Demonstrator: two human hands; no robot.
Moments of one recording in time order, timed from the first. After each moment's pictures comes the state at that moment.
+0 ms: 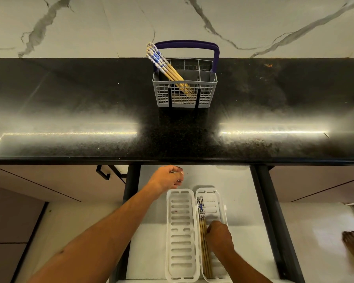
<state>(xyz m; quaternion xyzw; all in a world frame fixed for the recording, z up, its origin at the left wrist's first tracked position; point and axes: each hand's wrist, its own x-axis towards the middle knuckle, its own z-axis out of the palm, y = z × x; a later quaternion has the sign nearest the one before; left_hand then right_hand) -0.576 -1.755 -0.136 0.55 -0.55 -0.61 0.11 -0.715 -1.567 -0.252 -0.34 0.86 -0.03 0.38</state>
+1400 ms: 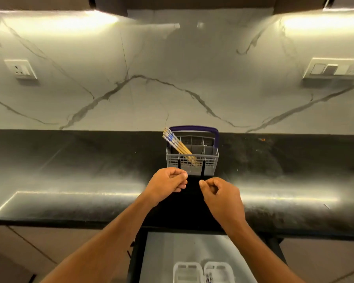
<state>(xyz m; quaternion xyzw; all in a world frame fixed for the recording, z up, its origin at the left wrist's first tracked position) -0.577 -1.835 0.036 0.45 -0.64 -0.56 0.28 -0.727 -1.724 0.045 -0.49 0.75 -0.41 0.18</state>
